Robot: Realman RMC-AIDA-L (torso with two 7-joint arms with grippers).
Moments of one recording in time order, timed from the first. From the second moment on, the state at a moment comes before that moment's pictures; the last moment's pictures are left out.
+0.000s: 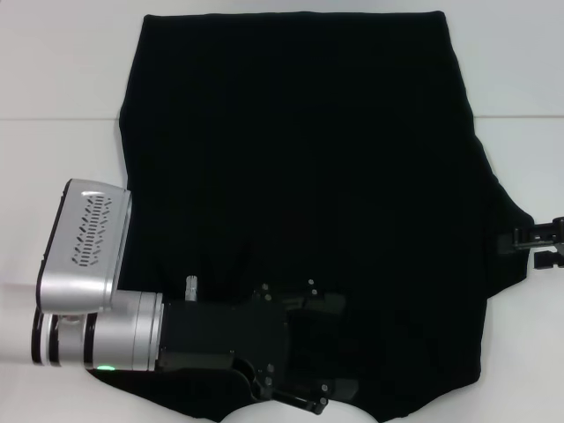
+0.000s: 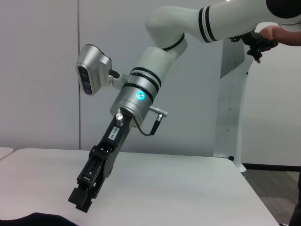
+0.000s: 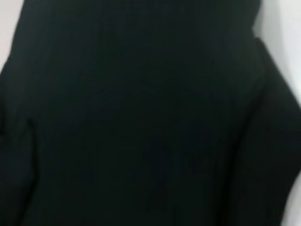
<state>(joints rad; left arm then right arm) -0.61 -2.17 0.73 0.51 2.06 1.69 -0.98 0.66 1.89 -0.65 -0.65 -2.44 -1.40 2.50</state>
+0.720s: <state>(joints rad) -0.61 -2.17 0.72 0.51 2.06 1.69 -1.00 0.67 1.90 -0.70 -0.60 -2.47 -1.28 2.52</state>
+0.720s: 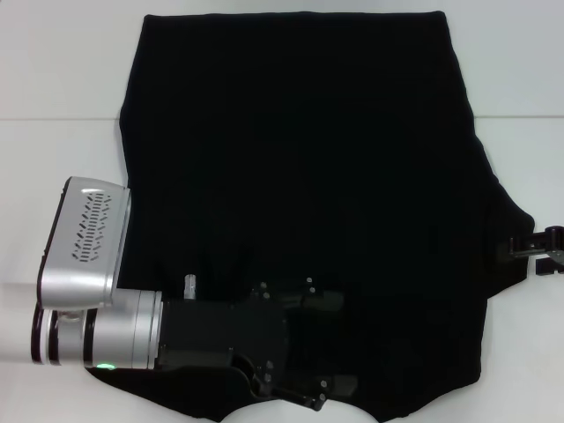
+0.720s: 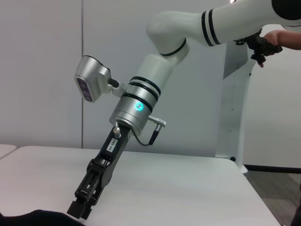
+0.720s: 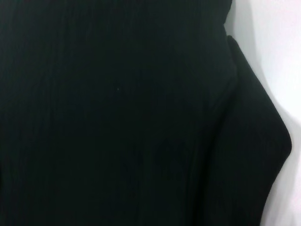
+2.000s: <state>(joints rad) -0.60 -2.17 0.71 0.52 2.05 1.68 -1.03 0.69 1.92 -0.77 -0.56 -2.49 -1.15 2.51</state>
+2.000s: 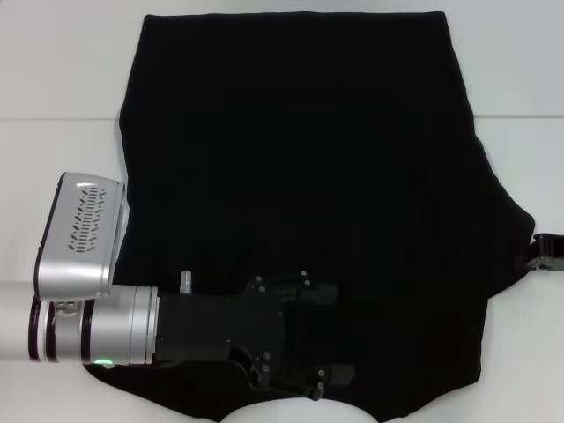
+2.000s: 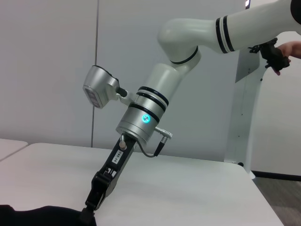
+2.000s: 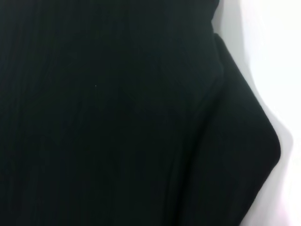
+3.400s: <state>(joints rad) -0.58 -2.17 0.68 0.51 2.05 1.71 -1.07 0.51 1.89 -0.58 -0.71 -2.48 -1.29 2.40</state>
